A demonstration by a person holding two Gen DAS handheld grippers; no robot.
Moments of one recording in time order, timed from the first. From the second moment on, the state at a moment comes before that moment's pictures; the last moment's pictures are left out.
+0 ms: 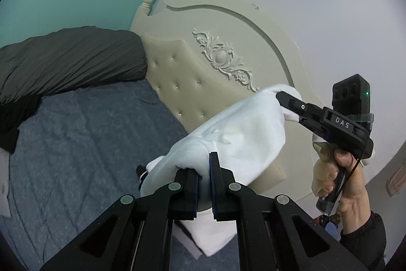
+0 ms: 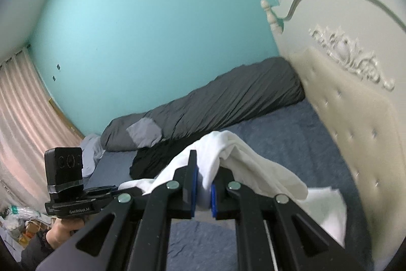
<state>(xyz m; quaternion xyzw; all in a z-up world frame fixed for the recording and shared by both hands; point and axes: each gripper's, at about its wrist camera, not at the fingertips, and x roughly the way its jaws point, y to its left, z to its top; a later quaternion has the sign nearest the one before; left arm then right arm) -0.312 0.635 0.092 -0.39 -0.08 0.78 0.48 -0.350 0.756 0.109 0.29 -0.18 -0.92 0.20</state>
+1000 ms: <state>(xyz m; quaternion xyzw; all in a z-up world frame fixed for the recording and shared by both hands) -0.362 0.763 0.049 -0.41 -0.05 0.79 0.46 -0.443 0.855 0.065 0.28 -0.17 -0.93 0.16</state>
